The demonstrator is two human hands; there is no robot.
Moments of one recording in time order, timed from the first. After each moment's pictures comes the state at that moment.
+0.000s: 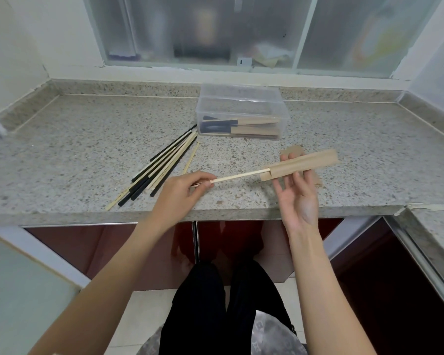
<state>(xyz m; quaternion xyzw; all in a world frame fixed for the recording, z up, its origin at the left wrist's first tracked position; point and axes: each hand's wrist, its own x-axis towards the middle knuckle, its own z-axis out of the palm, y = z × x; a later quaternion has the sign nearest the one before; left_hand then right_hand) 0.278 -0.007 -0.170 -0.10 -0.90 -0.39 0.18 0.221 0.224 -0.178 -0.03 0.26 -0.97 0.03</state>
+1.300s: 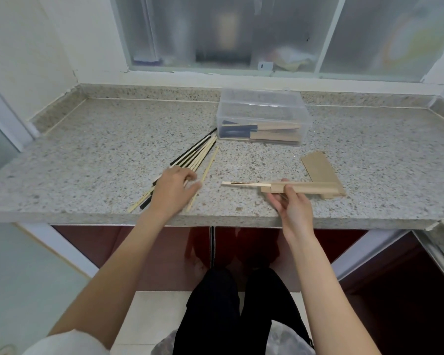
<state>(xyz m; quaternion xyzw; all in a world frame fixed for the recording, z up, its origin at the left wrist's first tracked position) 0.250 -0.068 -0.197 0.08 -0.95 -0.25 0.17 0.227 0.183 -0.185 0.13 0.47 -0.87 0.05</state>
